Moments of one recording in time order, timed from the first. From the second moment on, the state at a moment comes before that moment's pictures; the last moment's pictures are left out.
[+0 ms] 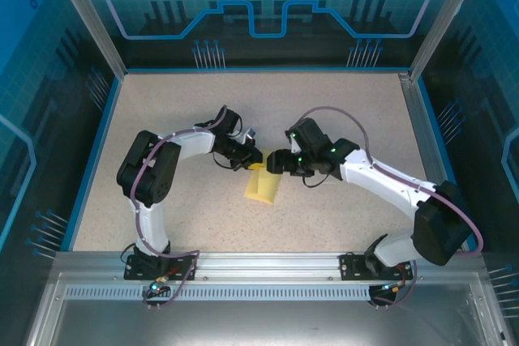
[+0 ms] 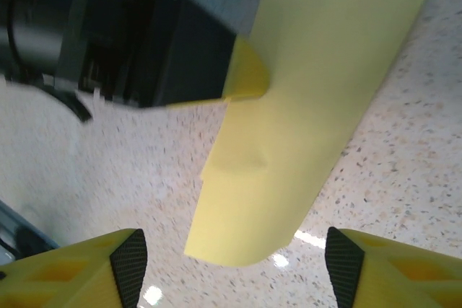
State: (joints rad) left arm -0.38 1.94 1.16 -0.38 0.81 -0.71; right arm 0.71 1.42 1.02 -0.56 -0.21 0.67
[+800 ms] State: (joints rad) left arm -0.38 1.94 1.19 -0.39 0.81 -0.72; right arm 1.14 1.80 1.29 -0.81 0.48 0.64
